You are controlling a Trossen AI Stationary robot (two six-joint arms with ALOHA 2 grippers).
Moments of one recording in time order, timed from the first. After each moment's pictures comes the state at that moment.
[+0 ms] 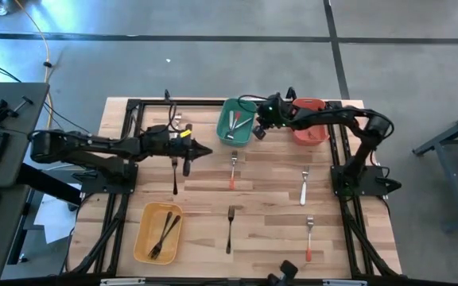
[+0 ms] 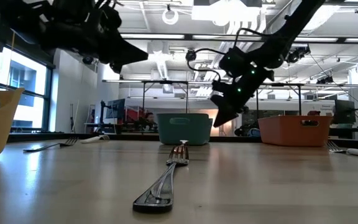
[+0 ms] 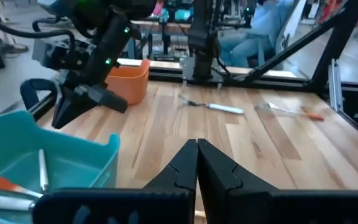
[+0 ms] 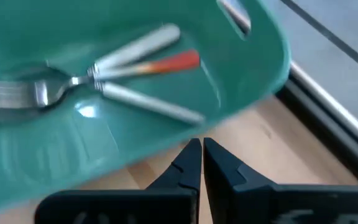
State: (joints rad) left arm 0.23 1.16 0.42 0.56 0.20 -0.01; right arm -0.60 1.75 0.92 0.06 0.04 -0.01
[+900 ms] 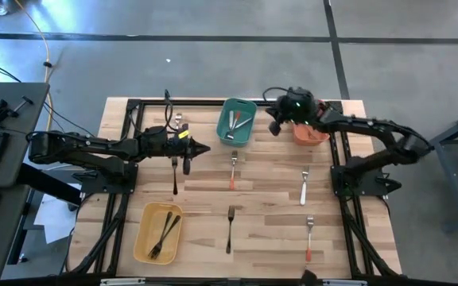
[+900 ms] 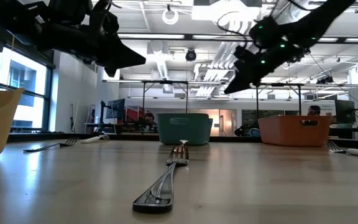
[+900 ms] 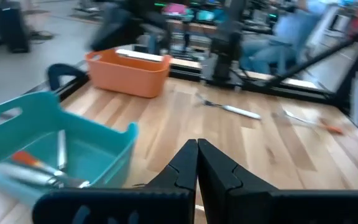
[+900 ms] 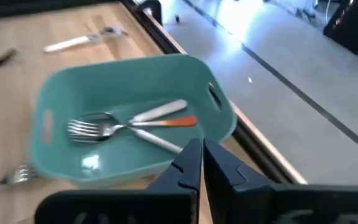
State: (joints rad) left arm 0.23 1.14 0.39 0.56 0.10 -0.09; right arm -0.65 1.34 0.72 0.14 -0.10 -0.14
